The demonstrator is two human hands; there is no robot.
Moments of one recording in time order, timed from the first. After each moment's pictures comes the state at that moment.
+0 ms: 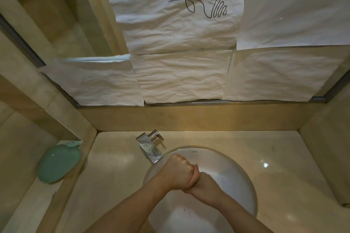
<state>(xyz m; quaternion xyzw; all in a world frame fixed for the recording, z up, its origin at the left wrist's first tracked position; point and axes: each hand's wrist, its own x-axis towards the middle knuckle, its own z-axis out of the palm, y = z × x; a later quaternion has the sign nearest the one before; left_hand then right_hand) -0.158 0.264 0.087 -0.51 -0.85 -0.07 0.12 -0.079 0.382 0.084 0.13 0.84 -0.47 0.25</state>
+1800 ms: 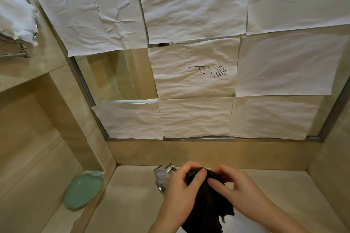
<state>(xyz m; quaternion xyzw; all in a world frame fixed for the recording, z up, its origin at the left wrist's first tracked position) -0.067 0.235 0.257 -0.16 -0.76 -0.62 -0.07 -0.032 0.410 0.245 -0.05 0.85 -0.52 -0.03</state>
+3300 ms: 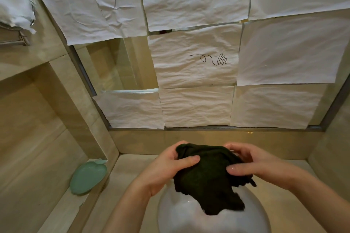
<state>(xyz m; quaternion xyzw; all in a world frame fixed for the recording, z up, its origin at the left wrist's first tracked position) -0.093 0.200 0.291 -0.15 -0.69 -0.63 -0.30 -0.034 0.457 0.294 -0.09 0.73 -0.64 0.22</state>
